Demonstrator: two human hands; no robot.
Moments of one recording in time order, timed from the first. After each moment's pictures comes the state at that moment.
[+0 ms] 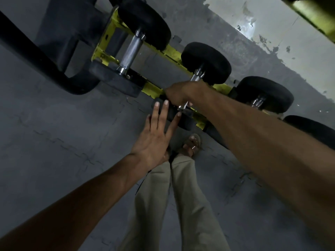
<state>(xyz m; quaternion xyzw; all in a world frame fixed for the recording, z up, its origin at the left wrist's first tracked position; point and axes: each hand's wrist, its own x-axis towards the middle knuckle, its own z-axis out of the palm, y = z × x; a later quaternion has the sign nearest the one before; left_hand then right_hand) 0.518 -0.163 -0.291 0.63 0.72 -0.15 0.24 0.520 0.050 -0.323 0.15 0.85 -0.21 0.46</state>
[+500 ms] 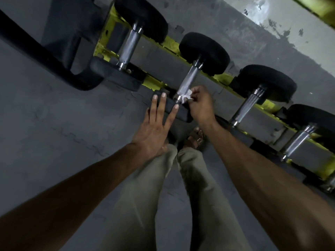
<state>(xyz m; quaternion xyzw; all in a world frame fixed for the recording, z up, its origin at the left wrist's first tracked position) 0.517 -0.158 -0.286 0.63 0.71 -0.19 0.25 0.624 -0.001 -0.362 0.59 0.58 -0.56 -0.06</state>
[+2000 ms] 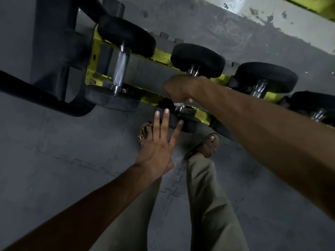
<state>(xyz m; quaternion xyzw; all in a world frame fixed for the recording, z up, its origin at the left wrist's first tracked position) 0.494 -0.156 -0.270 0.68 0.64 -0.22 0.28 0.507 0.072 -0.303 0.16 0.84 -0.23 0.47</state>
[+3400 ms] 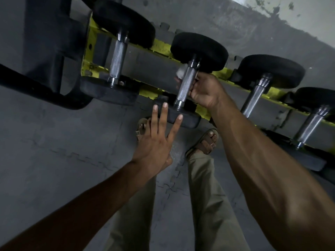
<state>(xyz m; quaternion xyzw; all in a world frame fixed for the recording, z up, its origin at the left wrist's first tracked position) 0.493 -0.158 -0.275 0.68 0.65 -0.20 0.28 0.586 0.059 -0.355 0.54 0.06 -0.82 -0.16</state>
